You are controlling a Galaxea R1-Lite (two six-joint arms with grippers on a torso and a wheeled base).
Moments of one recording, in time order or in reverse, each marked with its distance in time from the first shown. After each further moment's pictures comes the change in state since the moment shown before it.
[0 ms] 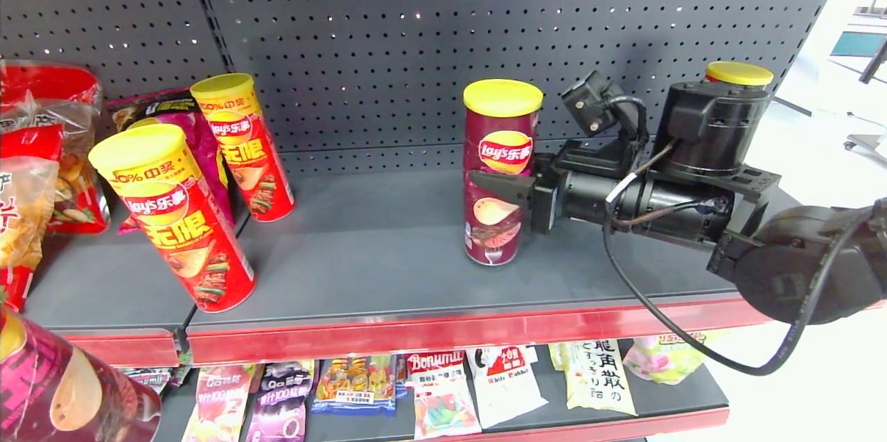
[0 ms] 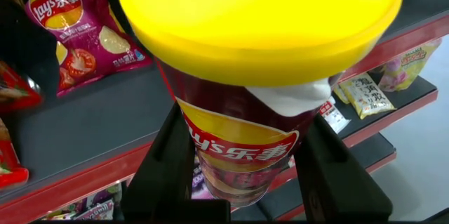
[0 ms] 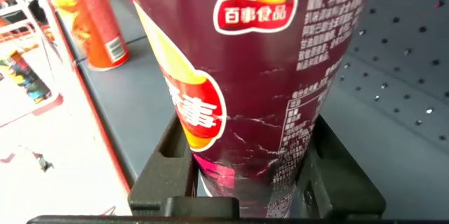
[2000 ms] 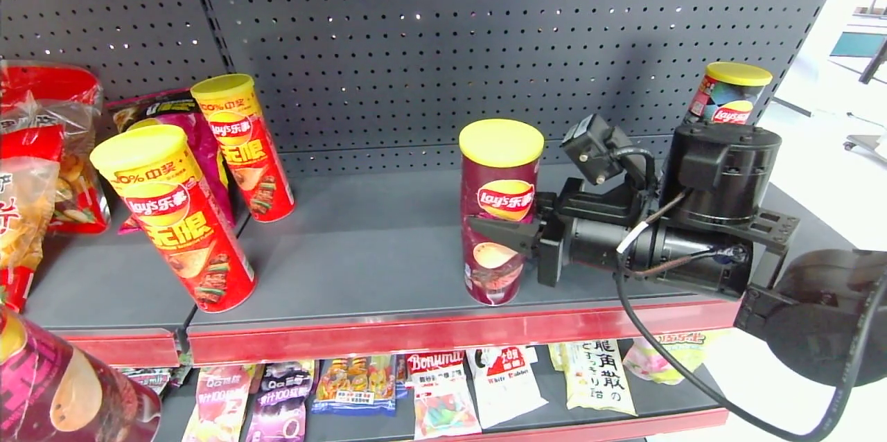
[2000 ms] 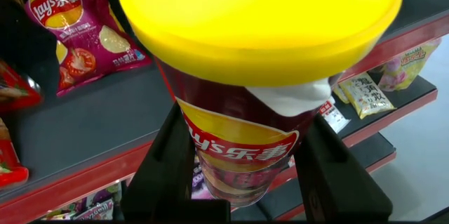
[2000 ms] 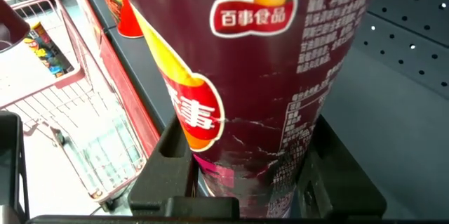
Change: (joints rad) left arm 0.000 -0.002 0.002 0.000 -0.002 0.000; right arm 0.056 -0.043 0.165 -0.025 -0.008 -0.026
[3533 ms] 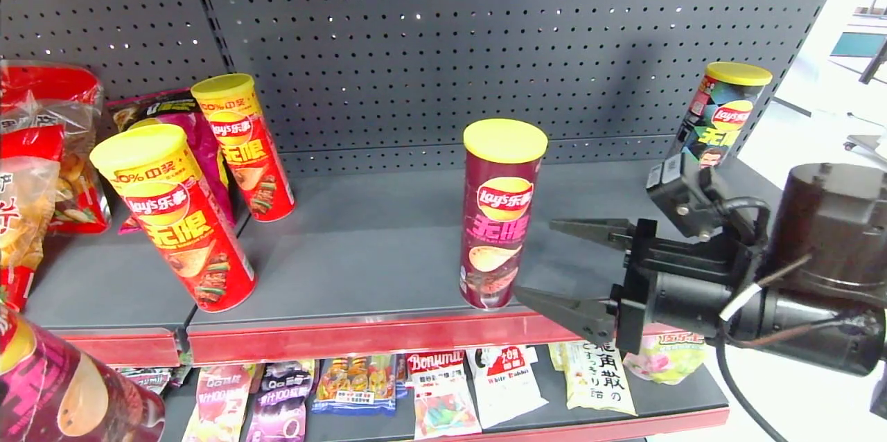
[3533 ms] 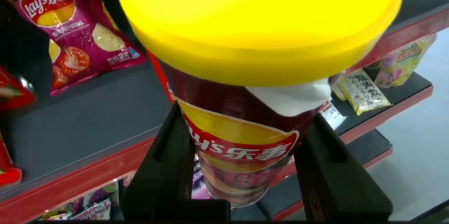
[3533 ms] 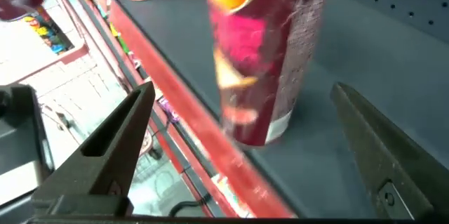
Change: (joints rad) left arm 0.000 0.003 0.010 0.000 -0.015 0.000; right arm -0.007 -0.239 0.259 0.007 -0.052 0.008
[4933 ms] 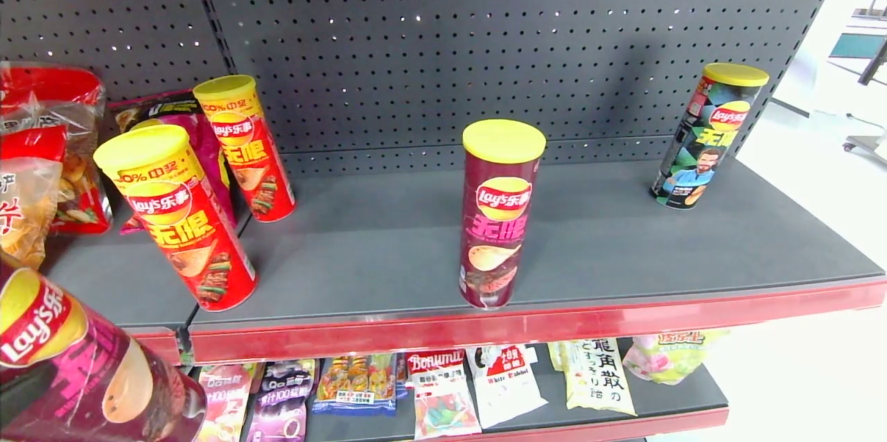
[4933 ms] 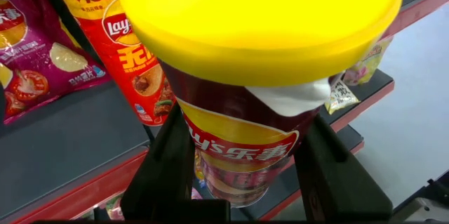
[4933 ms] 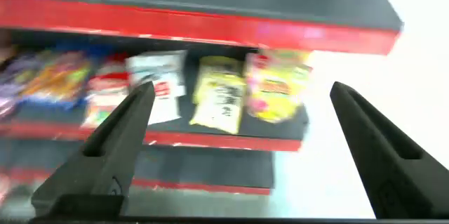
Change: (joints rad) left arm 0.000 0.089 0.007 -0.088 -0.117 -0.009; right arm -0.601 -1.319 0.157 1.160 -0.353 0.020
